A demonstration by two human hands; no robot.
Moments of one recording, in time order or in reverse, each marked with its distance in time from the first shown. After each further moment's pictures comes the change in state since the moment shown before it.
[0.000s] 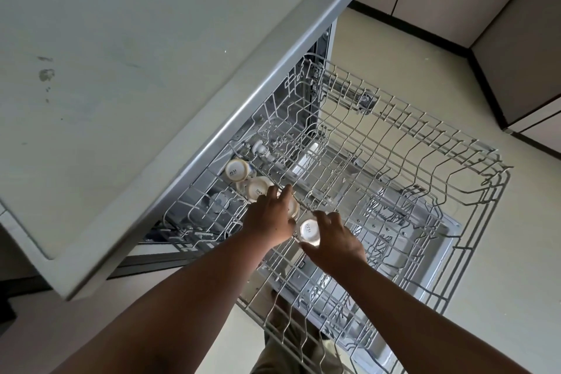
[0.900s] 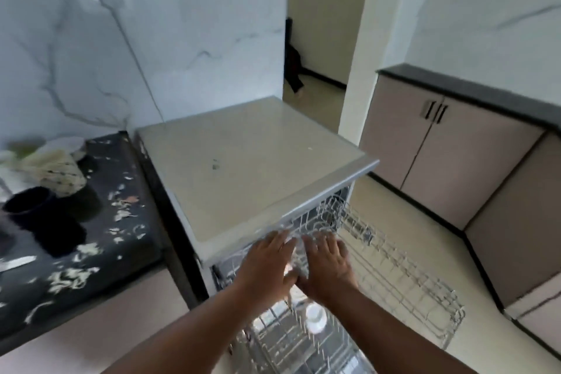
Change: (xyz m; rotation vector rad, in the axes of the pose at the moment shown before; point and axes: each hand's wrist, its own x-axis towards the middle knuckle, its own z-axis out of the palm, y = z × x) left_hand -0.194 0.019 -0.143 0.007 0.580 0.056; right_hand -0.127 -0.119 -0.141 -0.460 0.351 -0.414
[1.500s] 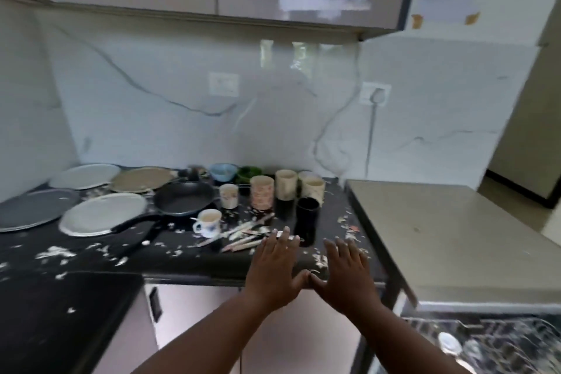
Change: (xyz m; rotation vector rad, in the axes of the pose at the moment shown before) left_hand -0.330 -0.194 -0.171 0.119 0.347 -0.628; right_hand -0.094 -0.374 -0.052 0.036 0.216 -0.565
